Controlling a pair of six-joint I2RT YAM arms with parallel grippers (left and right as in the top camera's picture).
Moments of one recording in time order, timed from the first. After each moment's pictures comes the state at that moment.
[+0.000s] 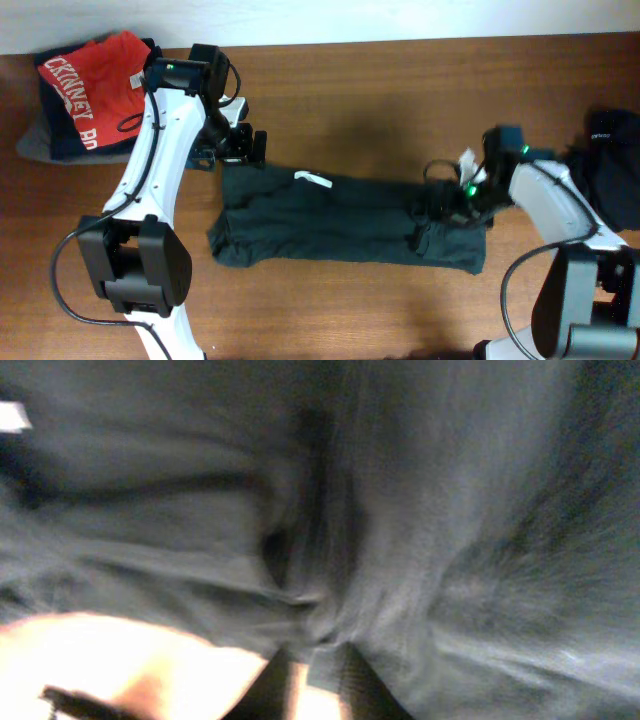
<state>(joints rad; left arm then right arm) -0.15 2.02 1.91 -1.45 0.15 -0.07 -0.10 1.68 1.15 -1.03 -0.44 0.15</state>
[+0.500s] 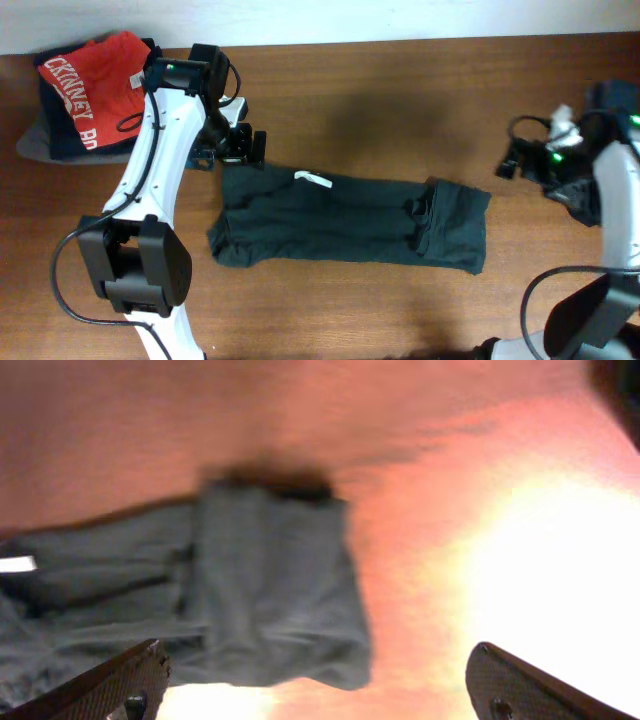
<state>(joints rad) -0.15 2.02 1.91 -1.45 0.14 -0.07 -0.42 1.65 1.46 -1.26 -0.23 0.02</state>
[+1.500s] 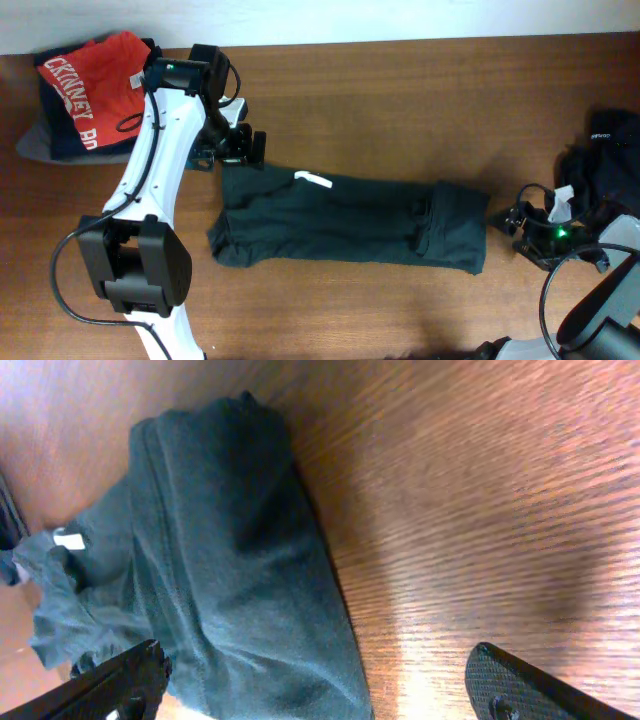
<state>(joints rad) -0.15 2.02 1.91 -1.46 0.14 -0.07 -0.73 1.66 0.88 -0.82 -0.68 -0.19</state>
